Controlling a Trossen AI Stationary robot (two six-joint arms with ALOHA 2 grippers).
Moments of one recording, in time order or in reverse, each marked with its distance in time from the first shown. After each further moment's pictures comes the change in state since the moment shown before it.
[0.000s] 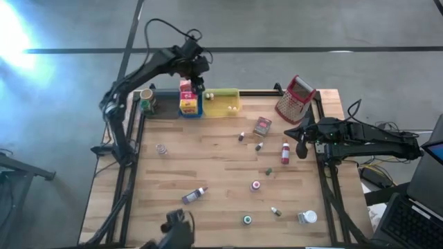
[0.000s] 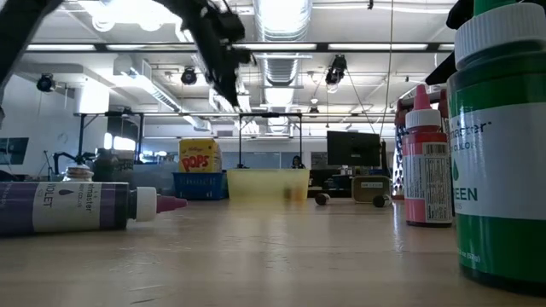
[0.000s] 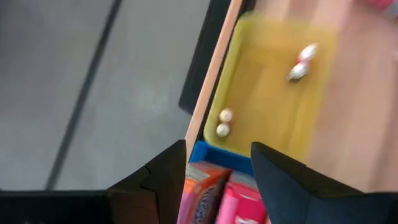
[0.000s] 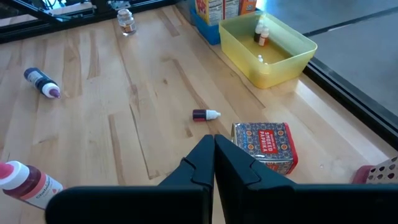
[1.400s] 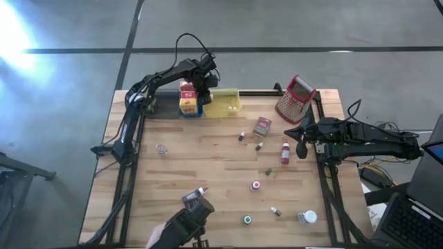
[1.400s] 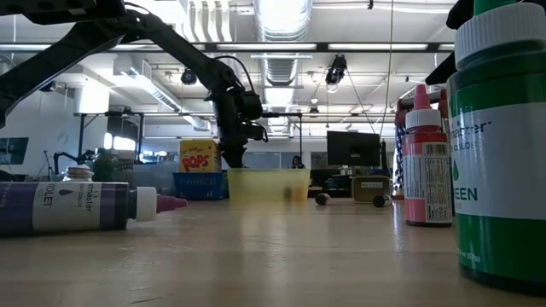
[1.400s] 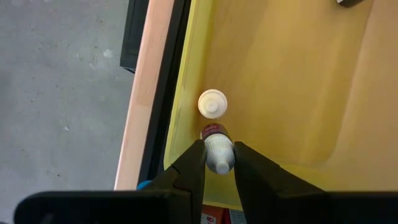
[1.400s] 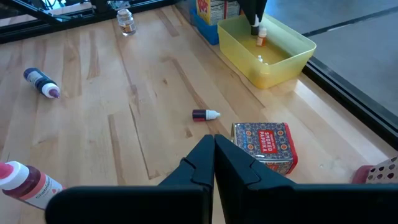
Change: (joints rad) left arm 0.070 0.395 0.002 0.051 0.088 0.092; right arm -0.001 0.000 0.000 0.000 0.000 0.000
